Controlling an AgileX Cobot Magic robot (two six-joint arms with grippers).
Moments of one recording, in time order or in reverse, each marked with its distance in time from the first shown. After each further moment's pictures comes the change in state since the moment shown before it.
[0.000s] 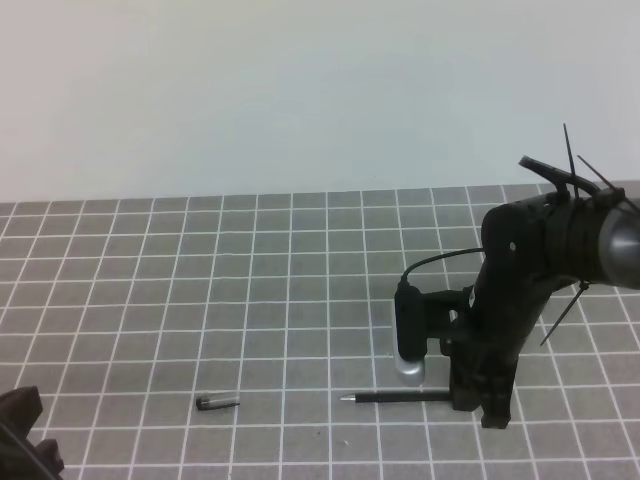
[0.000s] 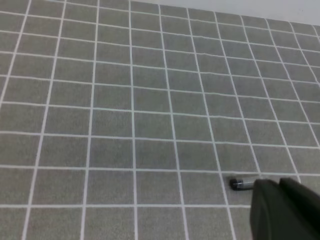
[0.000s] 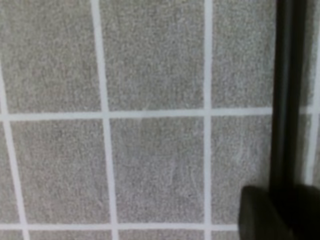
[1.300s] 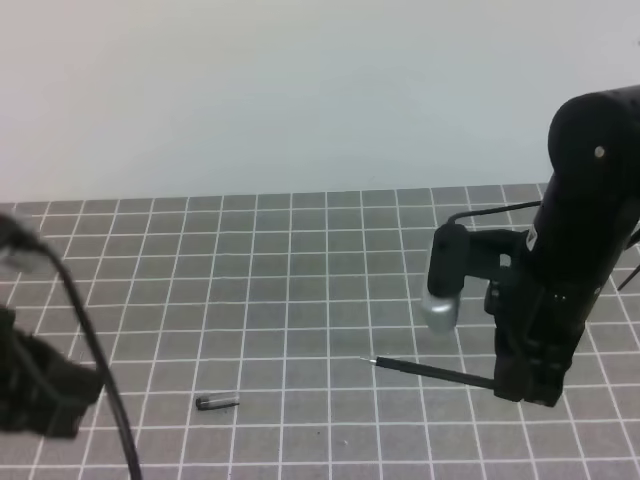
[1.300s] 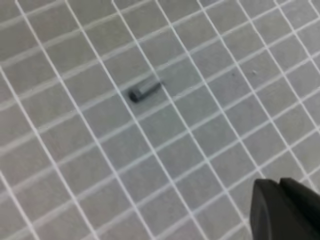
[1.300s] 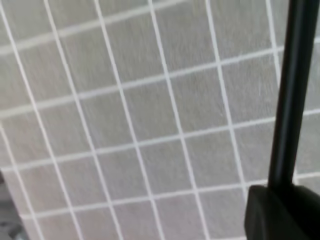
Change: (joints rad) left arm -0.002 0.394 -0.556 -0.092 0.740 0.412; right arm 0.000 -0.255 -0.069 0.038 0.437 0.215
